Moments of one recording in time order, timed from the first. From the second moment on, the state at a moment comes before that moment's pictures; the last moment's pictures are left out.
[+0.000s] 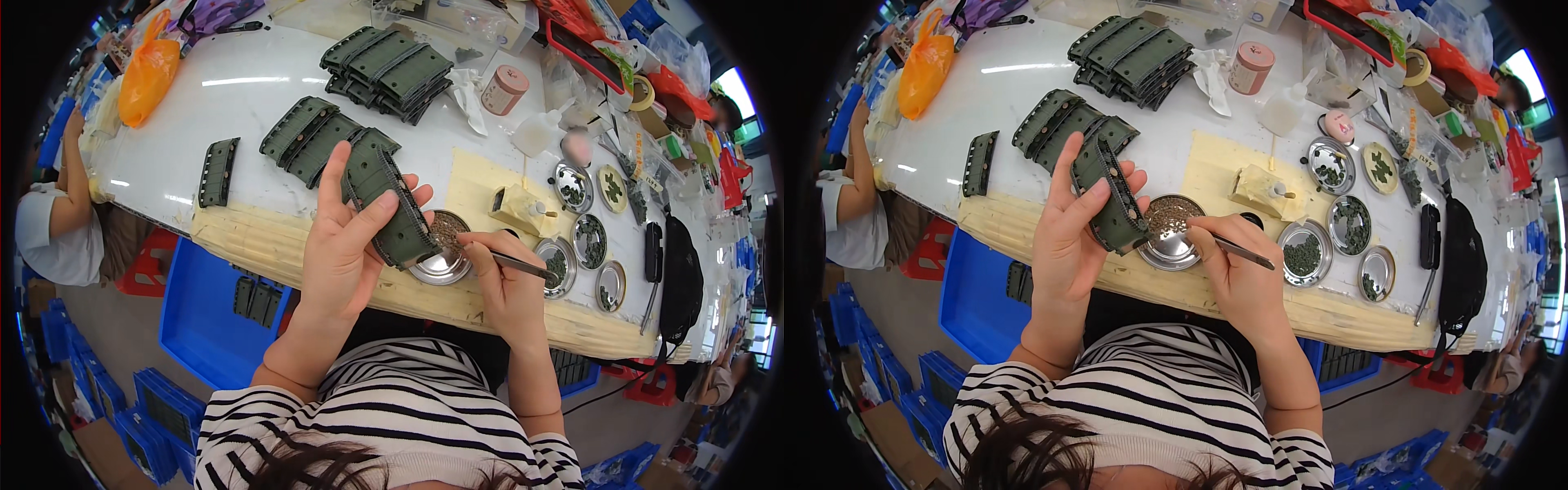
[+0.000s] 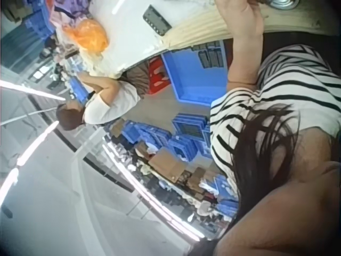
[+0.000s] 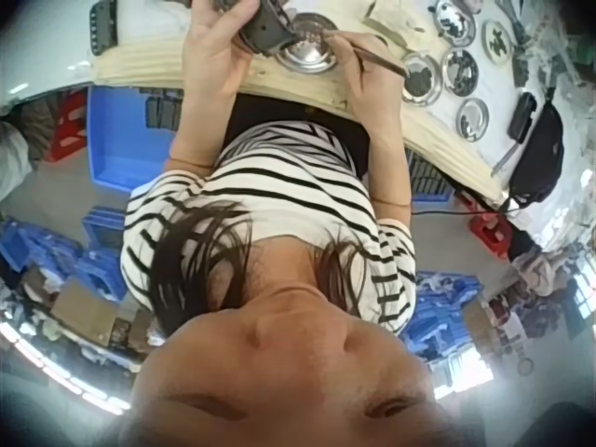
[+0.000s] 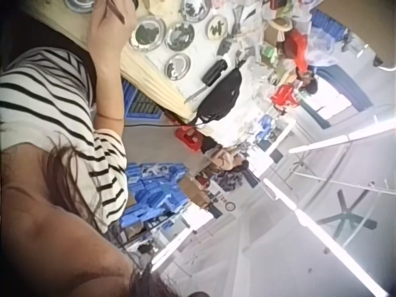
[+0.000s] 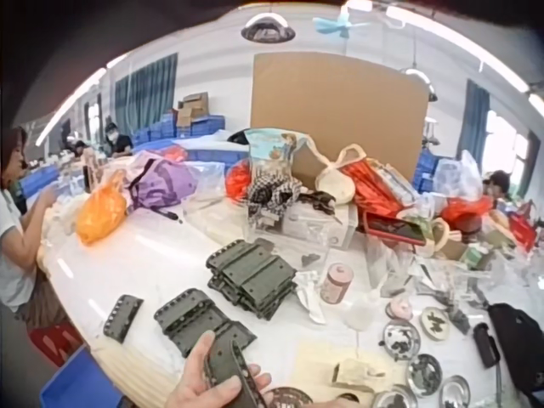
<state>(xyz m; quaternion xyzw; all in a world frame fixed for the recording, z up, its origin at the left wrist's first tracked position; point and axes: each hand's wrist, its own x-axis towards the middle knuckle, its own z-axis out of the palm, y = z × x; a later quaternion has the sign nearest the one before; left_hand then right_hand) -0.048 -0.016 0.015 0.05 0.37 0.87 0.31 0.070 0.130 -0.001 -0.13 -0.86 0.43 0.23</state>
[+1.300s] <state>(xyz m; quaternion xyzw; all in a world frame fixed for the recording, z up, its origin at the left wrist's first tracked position) -0.029 -0.015 0.009 0.14 0.34 0.78 0.51 0.084 0.132 0.027 0.00 -0.76 0.57 0.31</state>
